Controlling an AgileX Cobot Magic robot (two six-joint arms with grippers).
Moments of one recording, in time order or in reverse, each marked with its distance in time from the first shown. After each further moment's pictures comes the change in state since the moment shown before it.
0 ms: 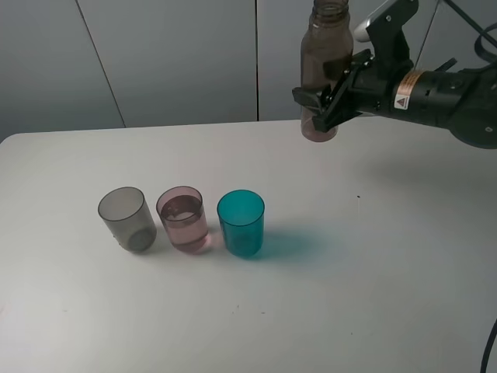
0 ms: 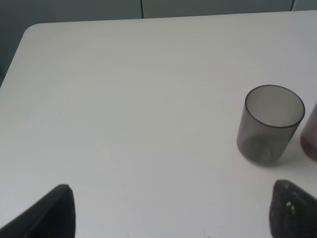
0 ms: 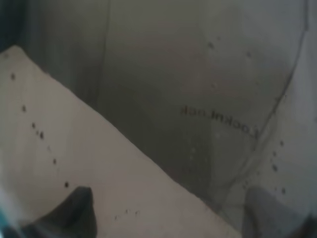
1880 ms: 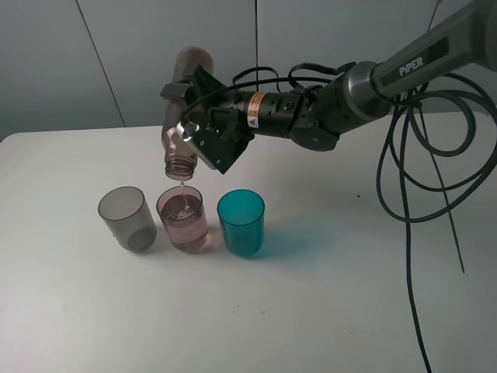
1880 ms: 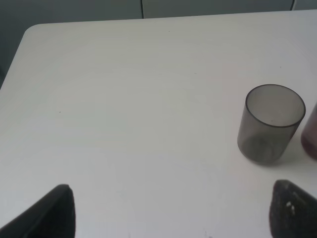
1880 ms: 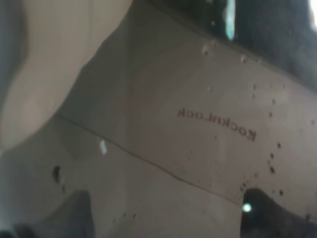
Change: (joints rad) left arm 0.000 0.000 0.000 0.000 0.000 0.002; right arm 0.372 0.447 -0.499 0.019 -0.027 -1.734
